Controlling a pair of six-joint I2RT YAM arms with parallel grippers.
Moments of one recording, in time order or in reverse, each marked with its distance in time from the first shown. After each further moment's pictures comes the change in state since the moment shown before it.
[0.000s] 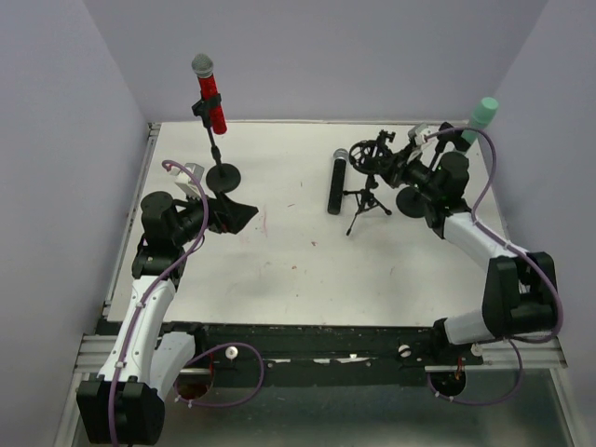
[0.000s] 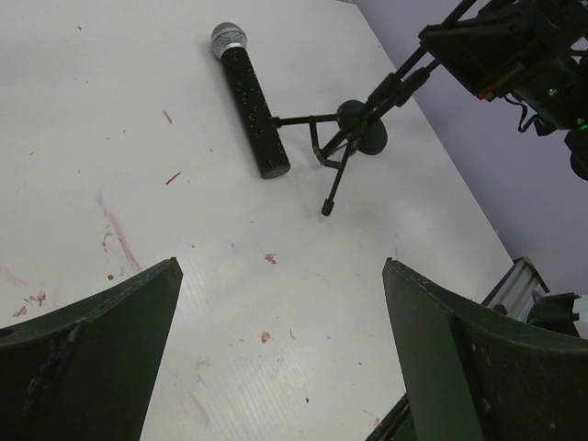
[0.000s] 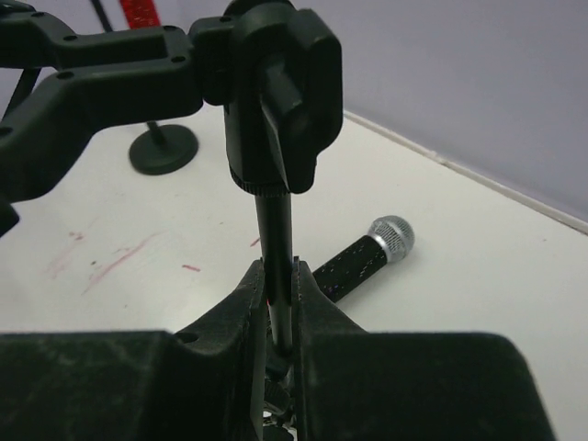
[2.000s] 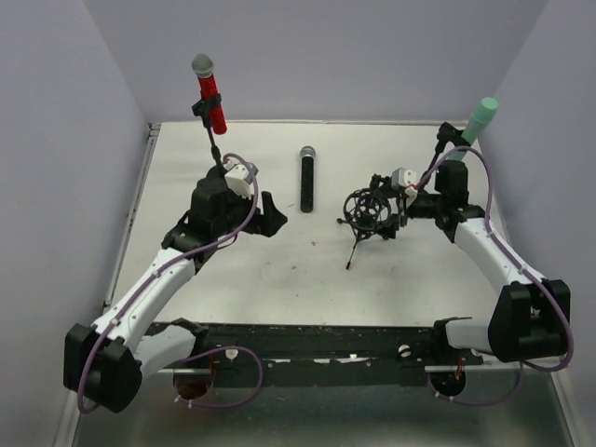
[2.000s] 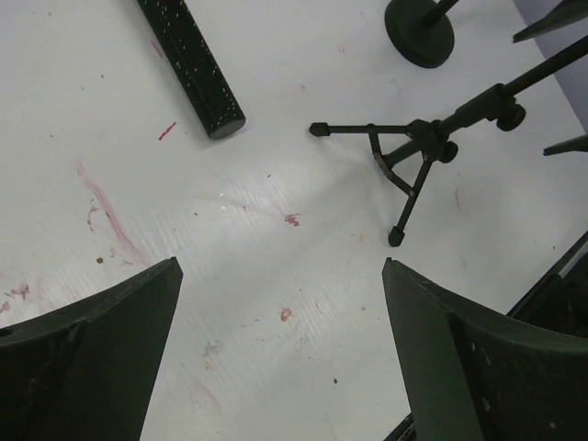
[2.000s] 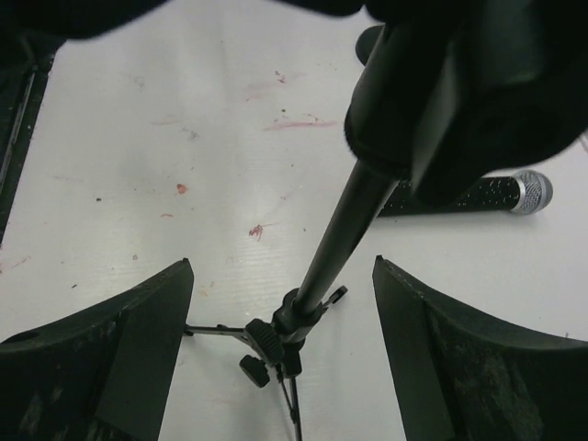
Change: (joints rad) left arm -0.367 0.277 0.140 -0.133 -0.344 0.160; right arm -0.033 -0.210 -0.025 -0.818 -0.594 -0.832
